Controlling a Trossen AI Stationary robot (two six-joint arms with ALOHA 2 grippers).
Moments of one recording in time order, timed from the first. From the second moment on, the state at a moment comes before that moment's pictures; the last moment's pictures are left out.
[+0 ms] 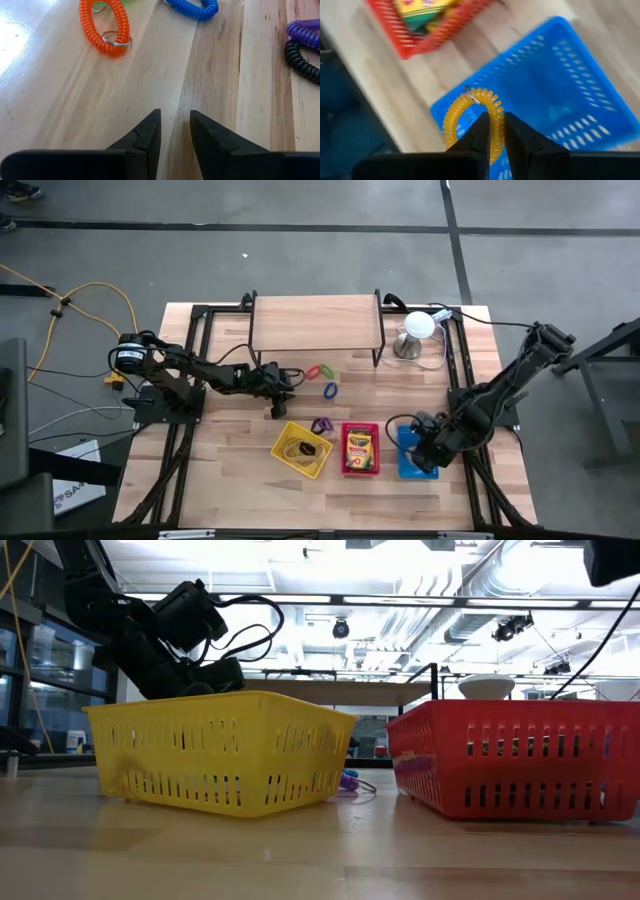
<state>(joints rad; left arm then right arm) 0.10 1.54 0.48 0.34 -0.05 -0.16 0.73 1.17 0.80 -0.81 0.13 1.40</state>
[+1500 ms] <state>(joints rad) 0.10 1.54 0.48 0.34 -0.05 -0.16 0.75 1.35 0.80 -0.82 0.08 1.44</state>
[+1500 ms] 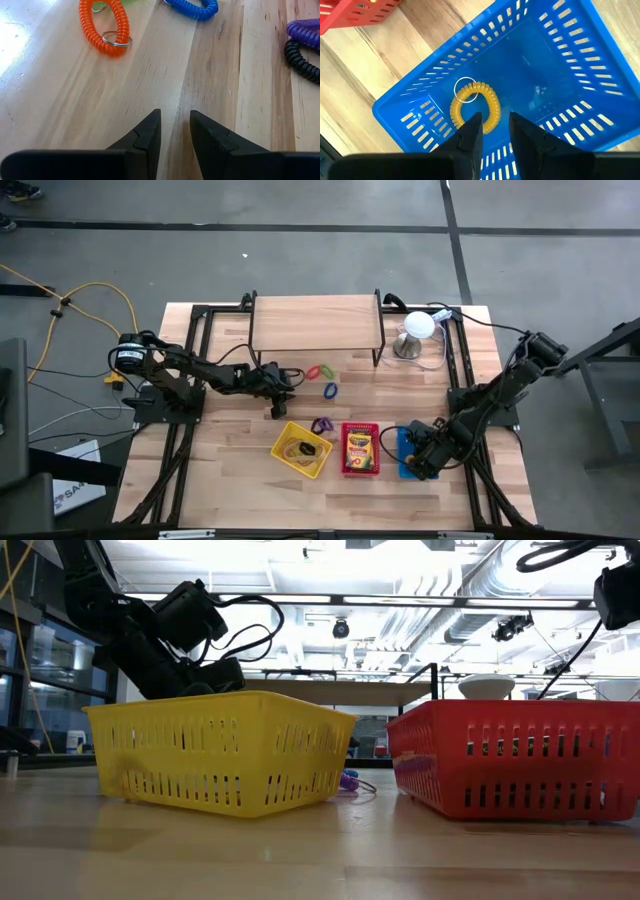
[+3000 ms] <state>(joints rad) 0.10 1.54 0.48 0.34 -0.05 -0.16 0.18 1.08 0.80 -0.80 -0.25 0.94</state>
